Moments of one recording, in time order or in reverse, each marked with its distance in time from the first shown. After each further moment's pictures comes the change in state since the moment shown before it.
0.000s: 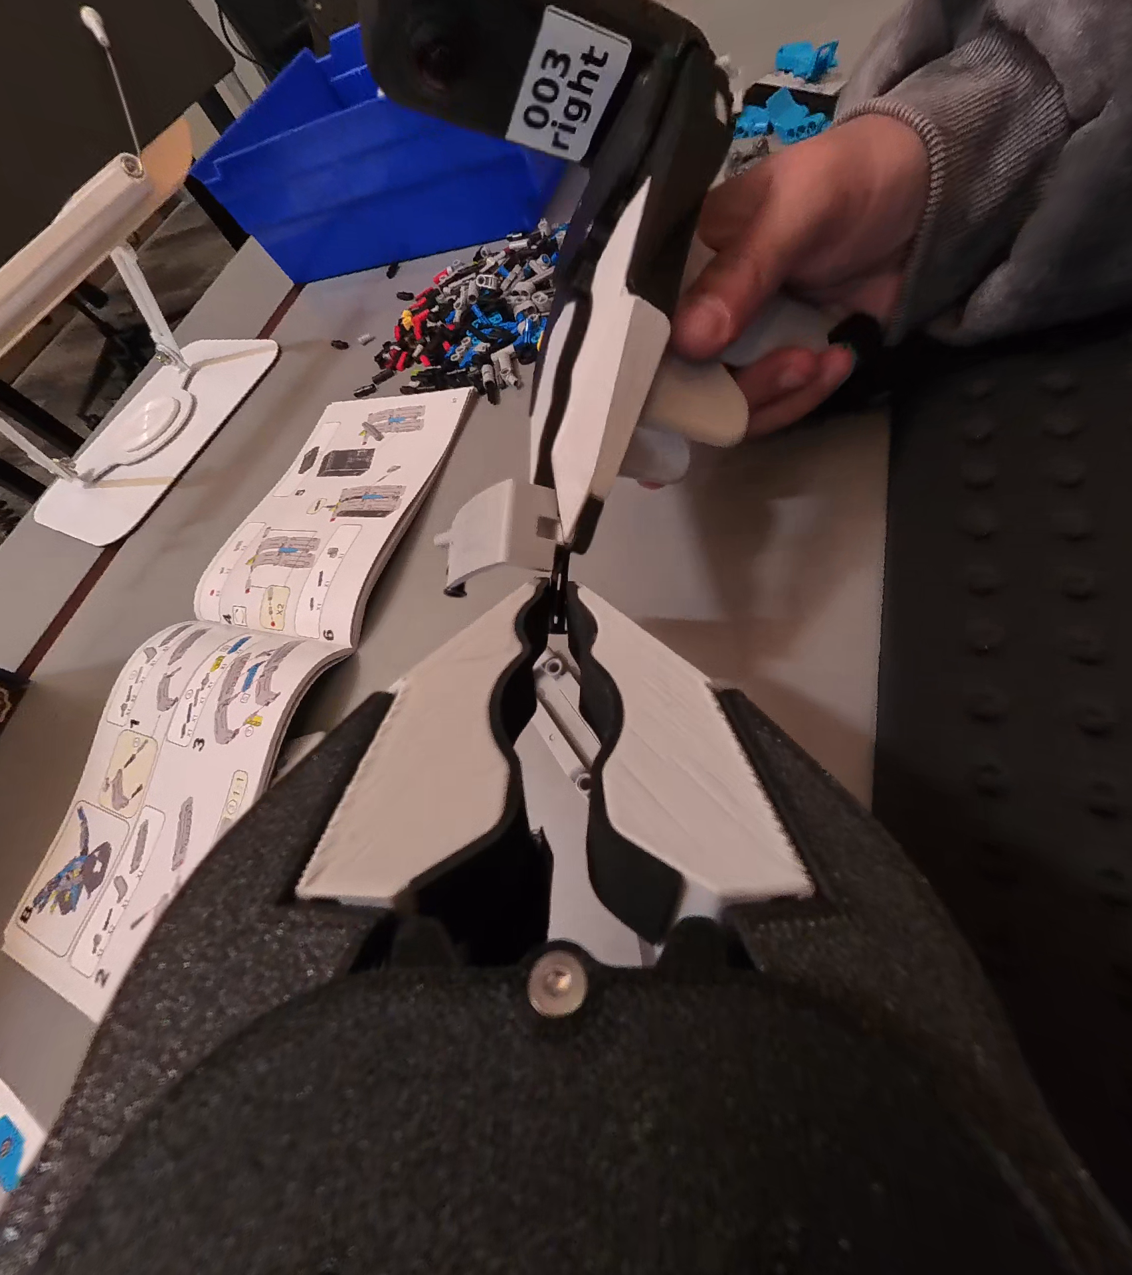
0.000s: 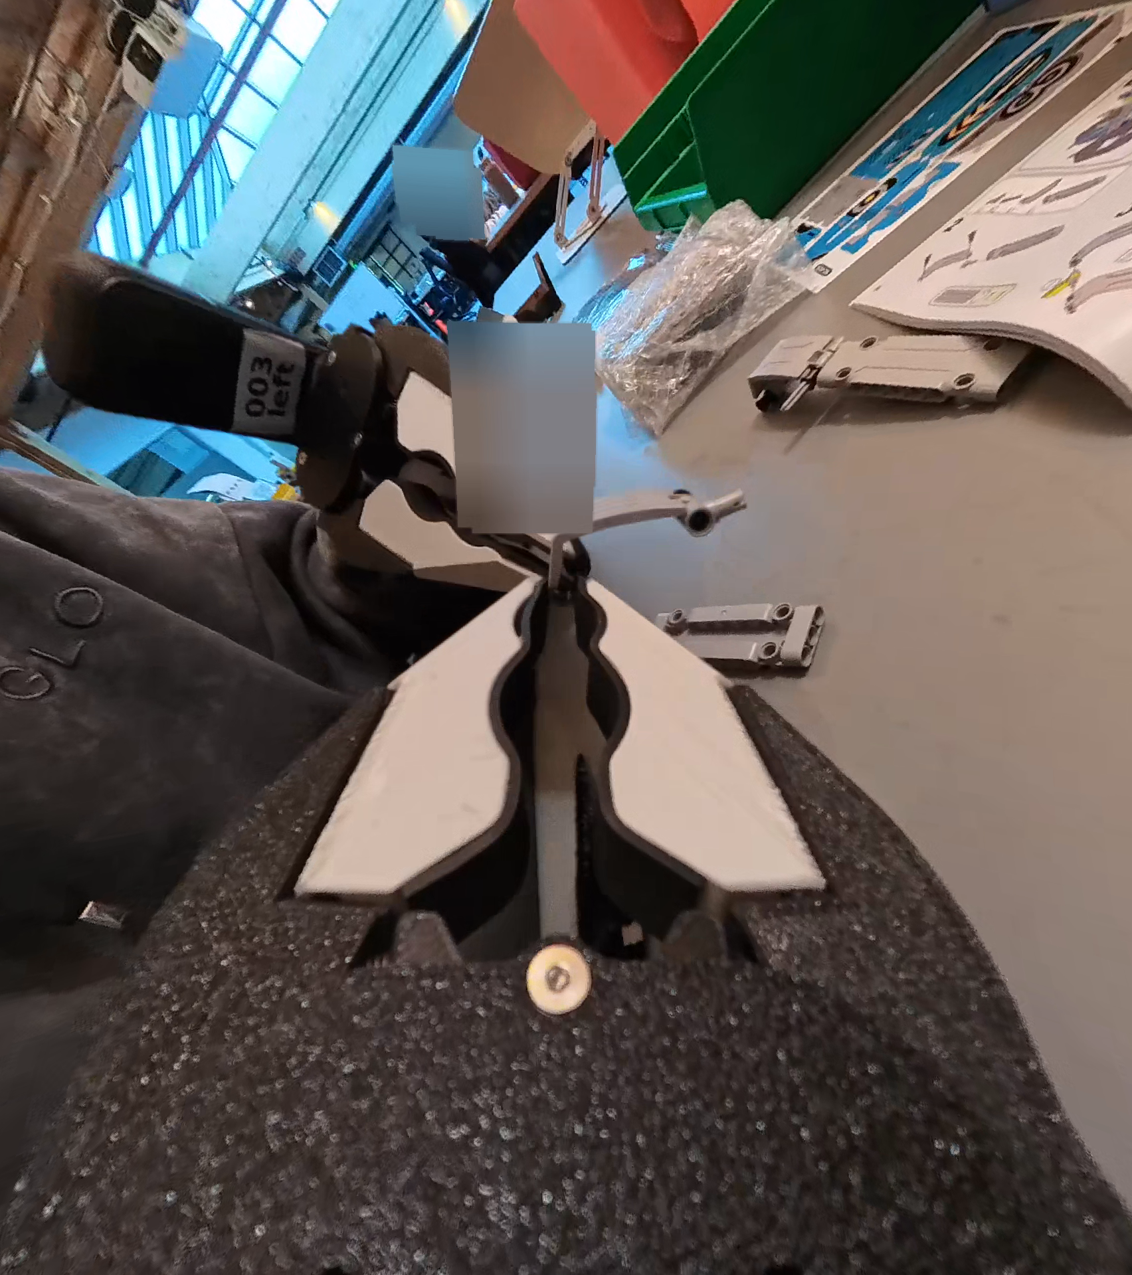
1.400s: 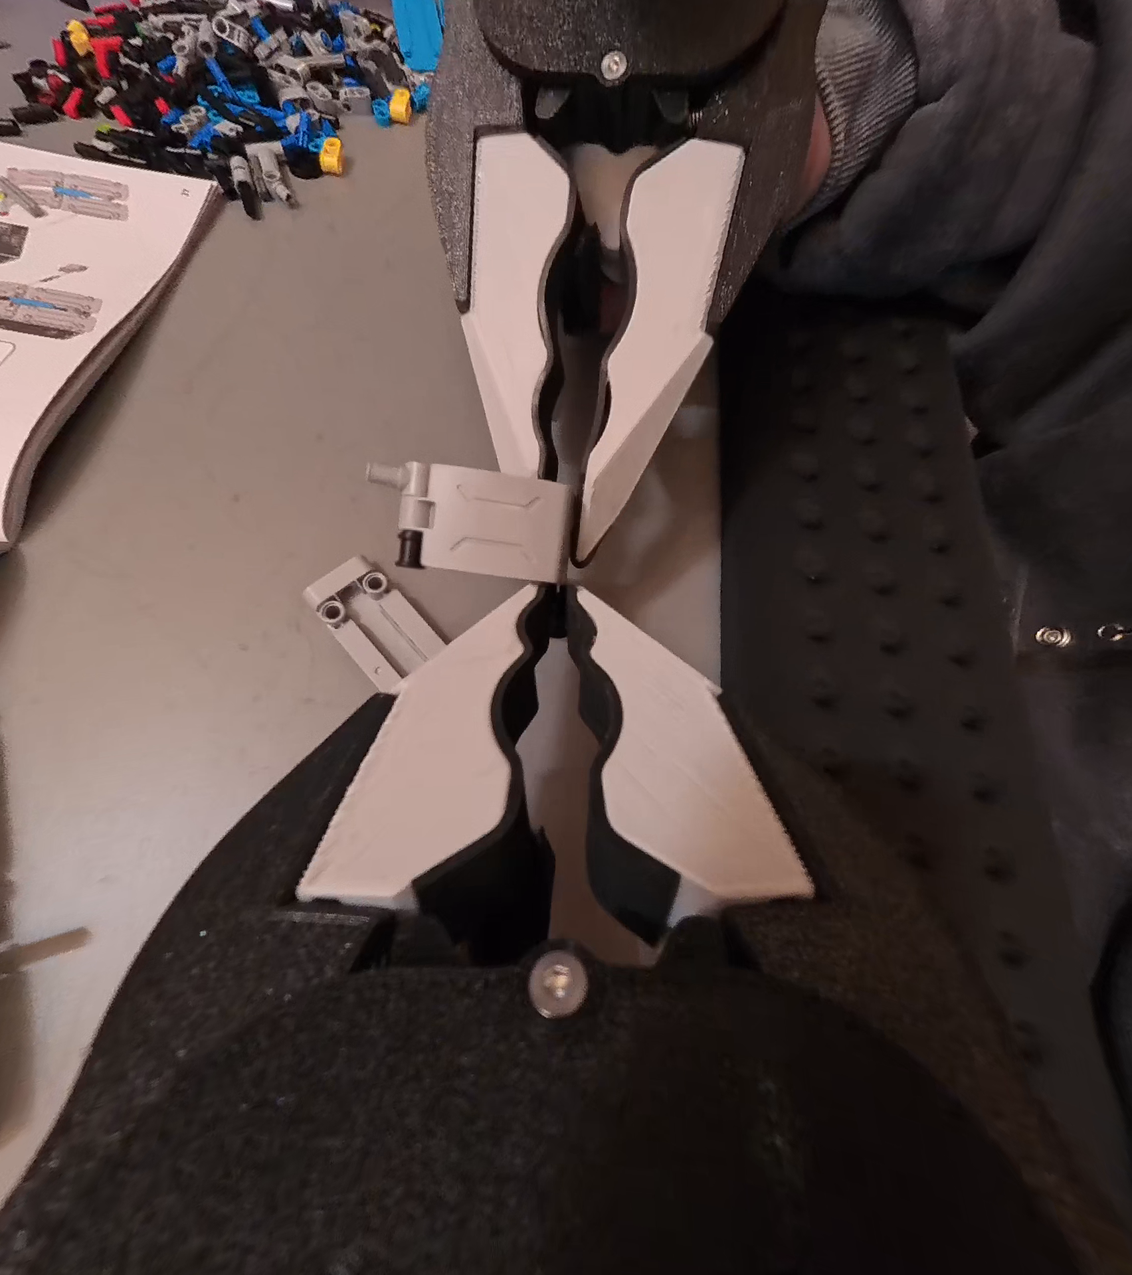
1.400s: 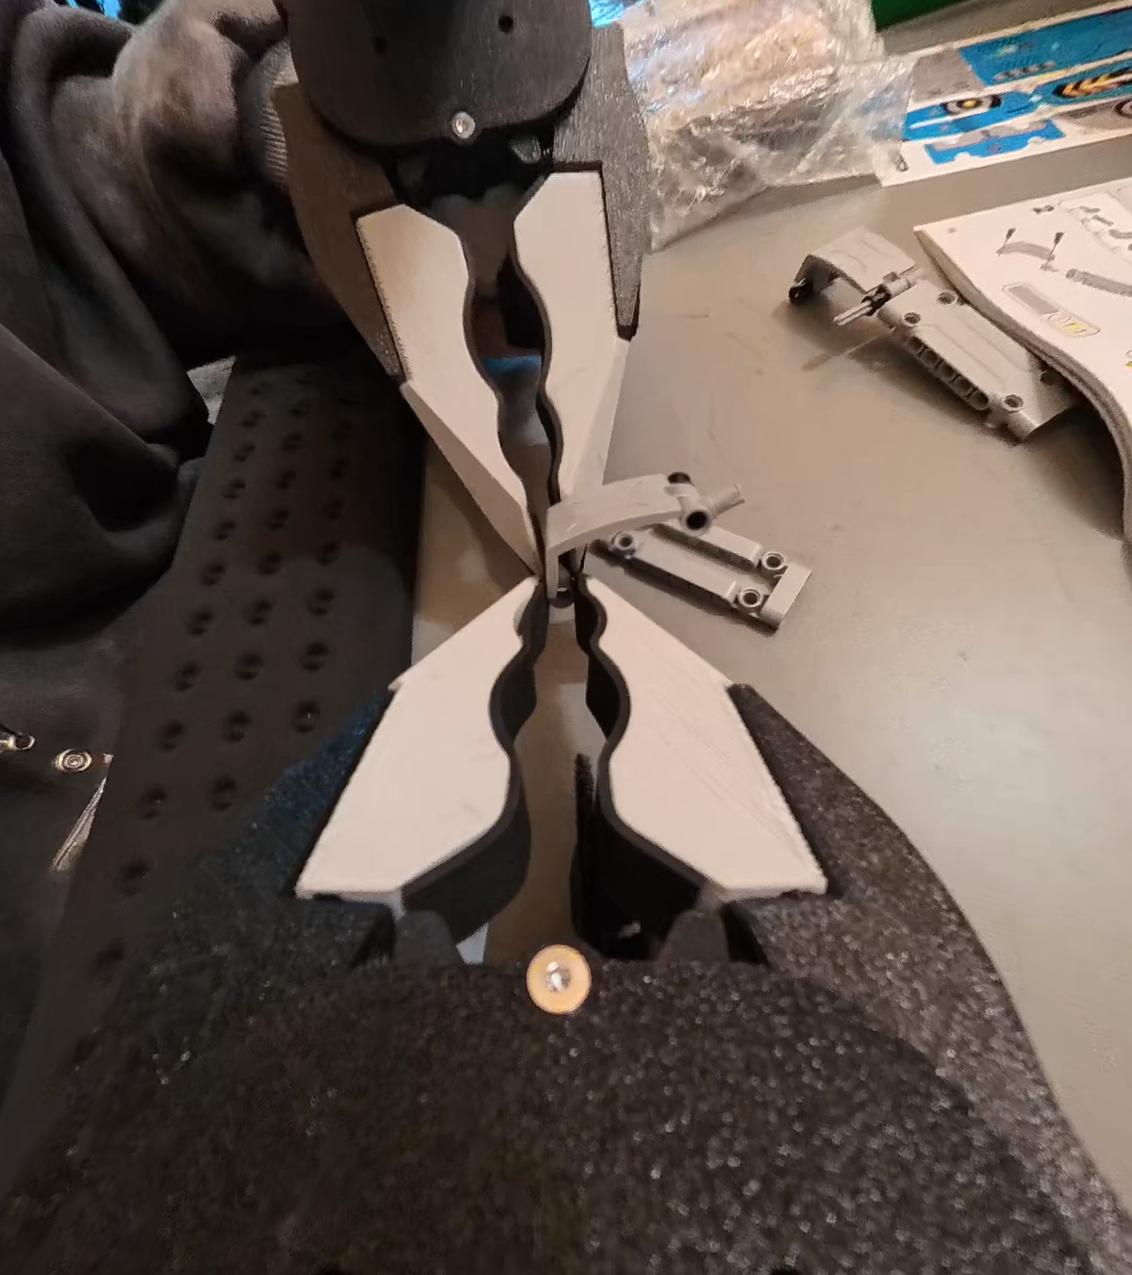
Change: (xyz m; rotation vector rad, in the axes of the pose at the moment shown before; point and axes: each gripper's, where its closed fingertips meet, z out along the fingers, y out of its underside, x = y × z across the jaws) left arm 0.042 0.034 0.005 -0.105 0.383 -0.288; right arm 0.010 0.051 0.011 -0.331 0.176 -0.522
